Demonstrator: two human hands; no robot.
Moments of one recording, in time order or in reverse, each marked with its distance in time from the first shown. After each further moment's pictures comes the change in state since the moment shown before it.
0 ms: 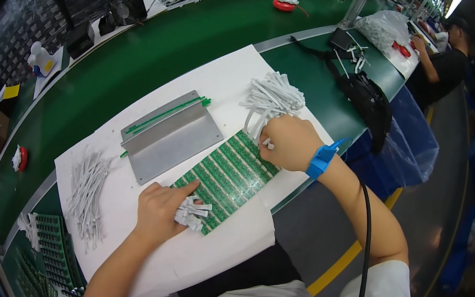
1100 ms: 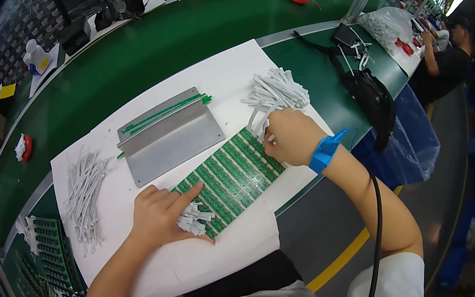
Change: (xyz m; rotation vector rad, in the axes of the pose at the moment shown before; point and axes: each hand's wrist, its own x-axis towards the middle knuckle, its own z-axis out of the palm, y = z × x) left_hand 0.004 -0.001 -0.008 0.095 -0.021 0.079; right_hand 0.014 0.006 -0.002 0.049 -0.087 -0.004
